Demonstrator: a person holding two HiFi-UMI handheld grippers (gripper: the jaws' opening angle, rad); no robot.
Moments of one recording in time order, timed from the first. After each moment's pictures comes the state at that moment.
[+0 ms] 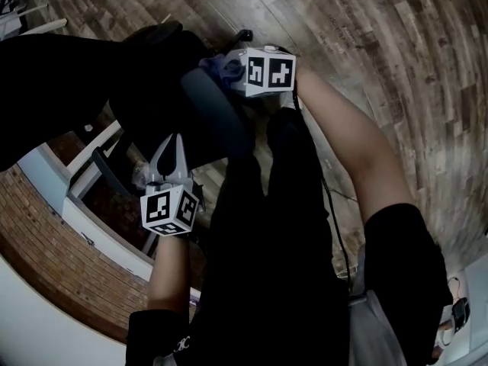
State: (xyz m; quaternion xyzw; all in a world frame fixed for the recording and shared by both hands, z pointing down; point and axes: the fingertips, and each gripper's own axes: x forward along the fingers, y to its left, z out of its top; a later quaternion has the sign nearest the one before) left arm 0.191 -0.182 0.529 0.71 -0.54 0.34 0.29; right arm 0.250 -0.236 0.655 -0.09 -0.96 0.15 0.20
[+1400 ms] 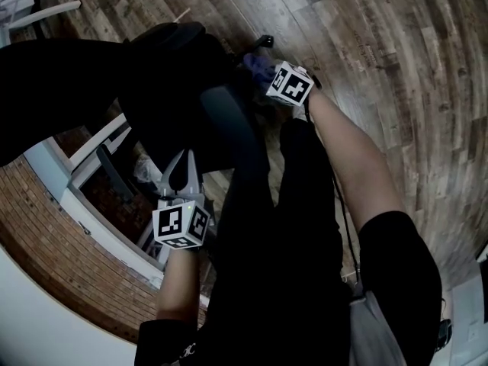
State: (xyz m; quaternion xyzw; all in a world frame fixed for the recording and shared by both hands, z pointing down) left arm 0.166 -0.179 0.551 0.66 -0.58 0.35 0.31; right arm 0.255 -0.251 0.827 0.04 -0.90 0.29 0.32
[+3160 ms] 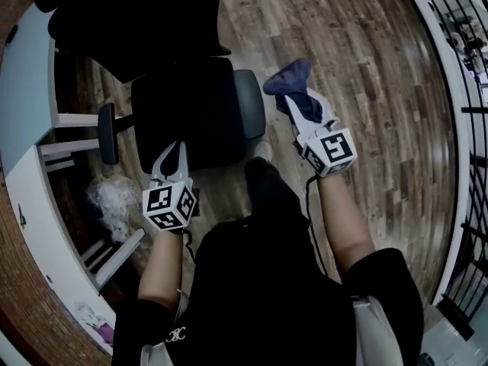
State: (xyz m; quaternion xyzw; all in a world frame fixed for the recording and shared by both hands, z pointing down) left arm 0.110 -0.035 0.399 0.71 -0.64 0.14 0.27; right arm 0.344 -0.167 0.351 0.38 -0.92 0.07 0.04
